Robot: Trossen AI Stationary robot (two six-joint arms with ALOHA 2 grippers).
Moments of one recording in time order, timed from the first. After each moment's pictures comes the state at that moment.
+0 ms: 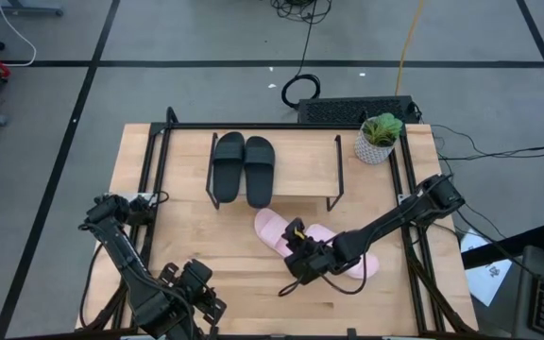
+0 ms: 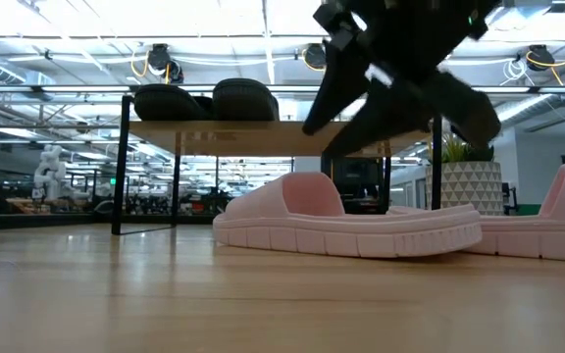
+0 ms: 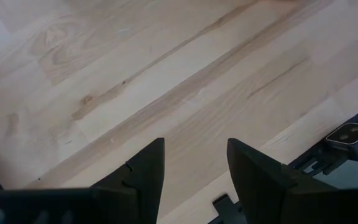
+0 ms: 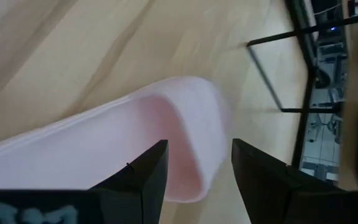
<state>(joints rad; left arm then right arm) -0.89 1.94 1.91 -1.57 -0.37 -1.90 0.47 1.85 1.20 -0.36 0.68 -0.41</state>
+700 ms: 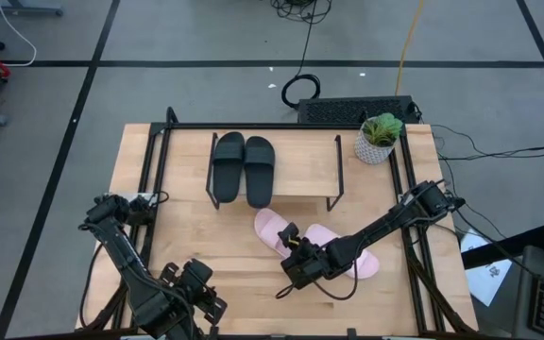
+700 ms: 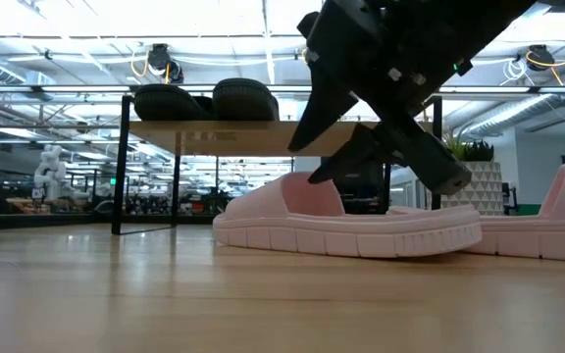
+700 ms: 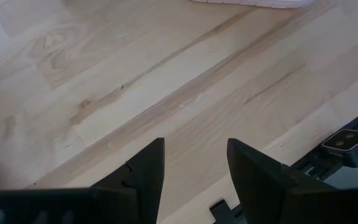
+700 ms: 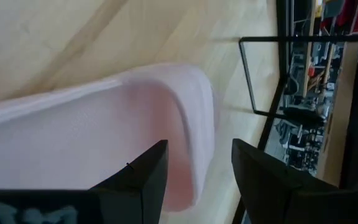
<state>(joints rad) -0.89 1.94 1.91 -1.57 -0.39 -1.91 0.48 1.95 1.19 -0.27 0.82 -0.60</state>
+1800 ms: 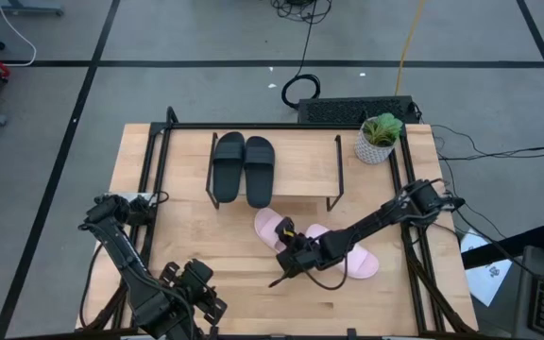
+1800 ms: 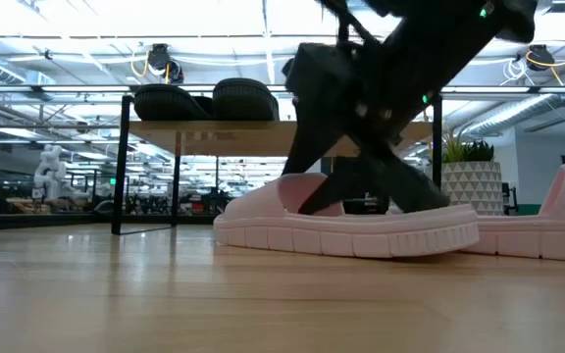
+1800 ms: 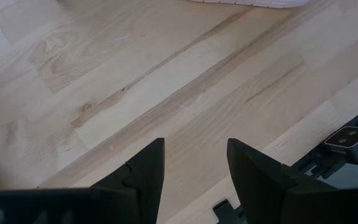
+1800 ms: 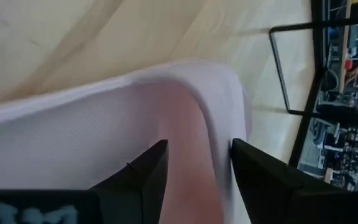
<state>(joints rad) -0.89 1.94 1.91 -1.57 -0.39 -1.88 0.41 1.99 1.19 -0.23 0.71 -0.57</state>
